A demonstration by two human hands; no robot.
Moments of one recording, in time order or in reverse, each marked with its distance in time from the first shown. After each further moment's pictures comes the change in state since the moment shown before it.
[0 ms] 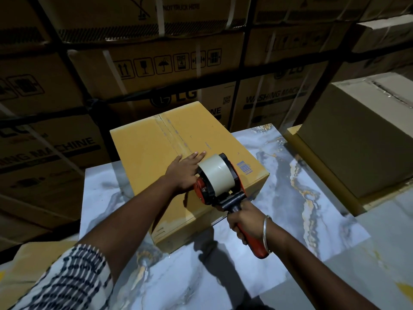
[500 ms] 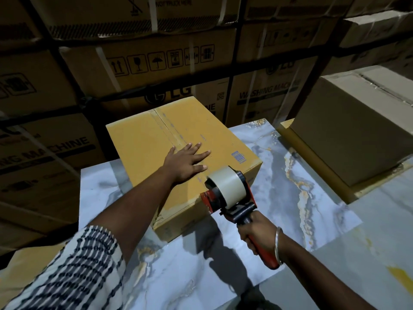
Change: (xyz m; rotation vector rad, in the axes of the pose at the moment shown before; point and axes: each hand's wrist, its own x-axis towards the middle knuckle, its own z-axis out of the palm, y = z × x) left_hand 0.013 -0.010 -0.001 -0.042 0.054 0.004; right_hand -0.022 0.050 -0.007 -0.010 0.049 -0.015
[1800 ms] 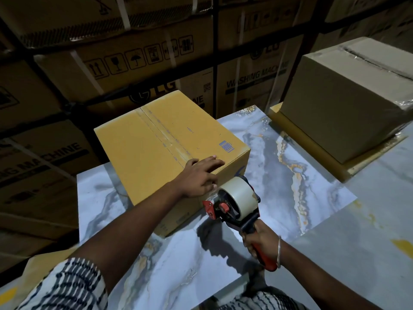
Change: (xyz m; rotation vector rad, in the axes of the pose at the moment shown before) left_hand -0.028 0.079 0.018 0.011 0.003 0.411; right_hand -0.004 0.084 -0.016 0.184 -0.081 -0.056
